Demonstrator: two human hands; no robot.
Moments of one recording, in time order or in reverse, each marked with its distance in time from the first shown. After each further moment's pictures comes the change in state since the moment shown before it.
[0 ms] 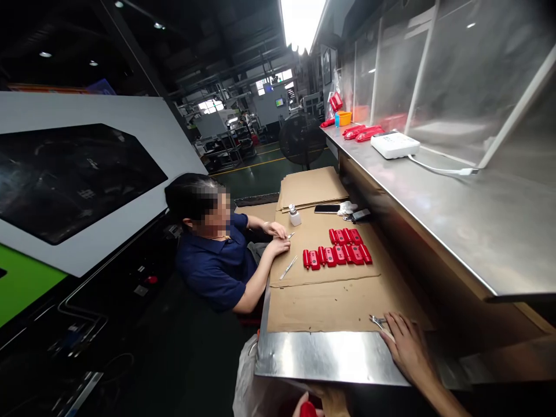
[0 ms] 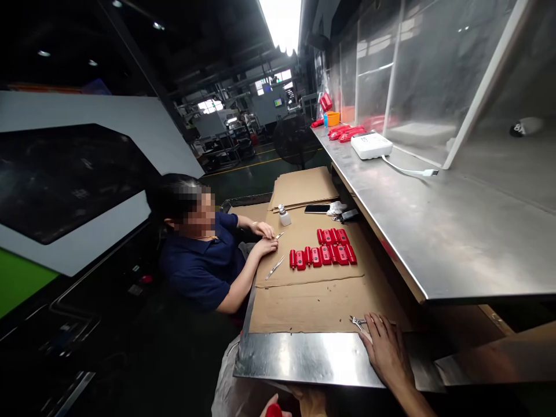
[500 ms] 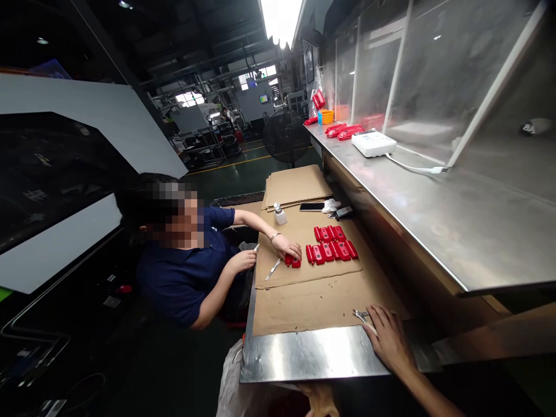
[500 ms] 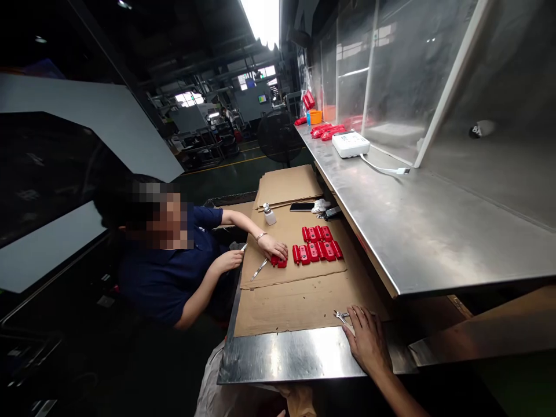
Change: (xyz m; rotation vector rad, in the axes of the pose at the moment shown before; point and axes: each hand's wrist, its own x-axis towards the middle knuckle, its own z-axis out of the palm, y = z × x) left_hand 0.188 0.076 -0.017 -0.376 0.020 -0.141; right_hand 0.004 -0.009 -0.008 -0.064 -0.012 0.008
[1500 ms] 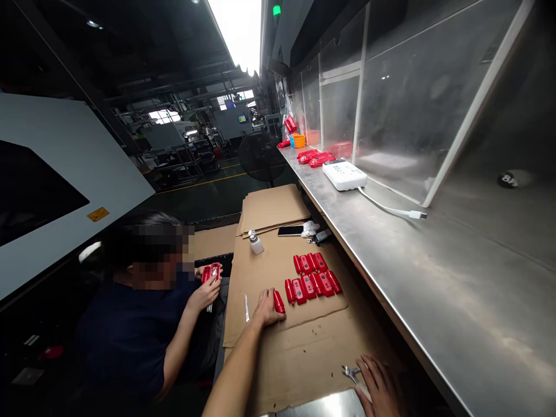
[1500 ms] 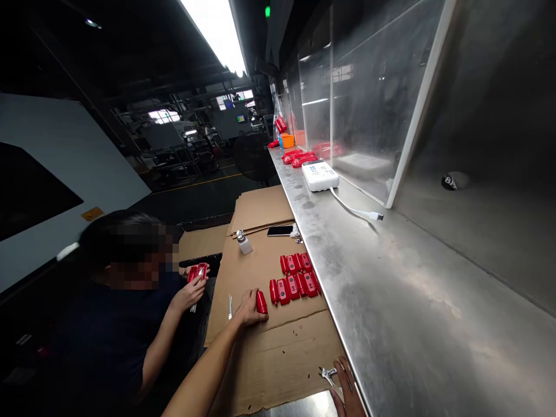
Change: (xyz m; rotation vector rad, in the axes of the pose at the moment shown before) left_hand -0.062 -0.034 0.011 0.662 -0.134 0.282; right_hand 0.006 0.002 0.006 -0.040 0.178 -0.115
